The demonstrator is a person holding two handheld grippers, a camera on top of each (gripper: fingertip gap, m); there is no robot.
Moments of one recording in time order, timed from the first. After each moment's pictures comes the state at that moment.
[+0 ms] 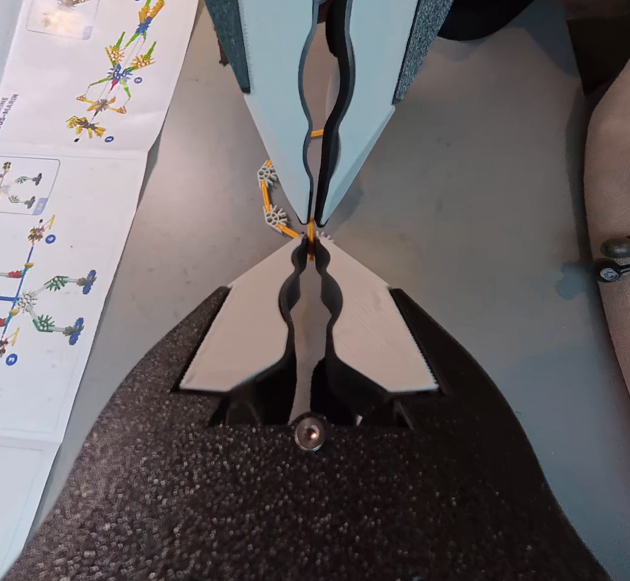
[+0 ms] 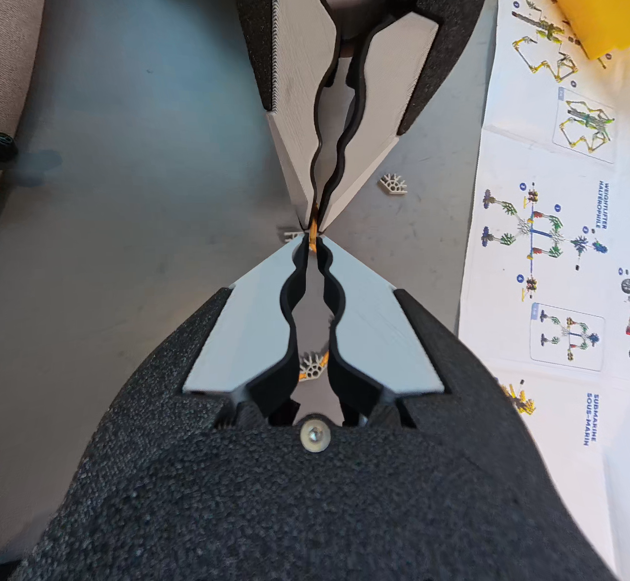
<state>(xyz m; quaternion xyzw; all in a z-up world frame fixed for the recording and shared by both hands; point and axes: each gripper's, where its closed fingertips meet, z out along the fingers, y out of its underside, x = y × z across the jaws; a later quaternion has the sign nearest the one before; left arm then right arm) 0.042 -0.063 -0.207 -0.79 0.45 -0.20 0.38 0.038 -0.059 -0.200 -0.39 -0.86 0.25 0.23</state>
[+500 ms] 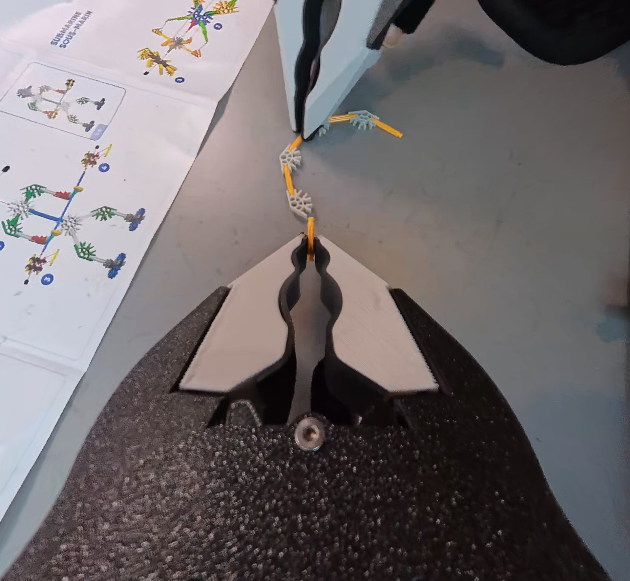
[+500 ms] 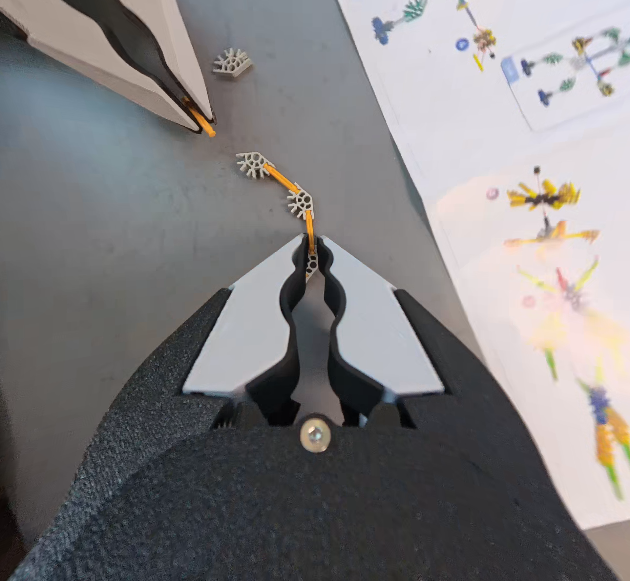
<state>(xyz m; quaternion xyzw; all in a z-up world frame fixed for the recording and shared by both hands) 0.013 -0.041 -0.214 -0.84 0.35 -0.18 0.37 0.061 0.021 -0.228 -0.66 -0.69 0.24 0.15</state>
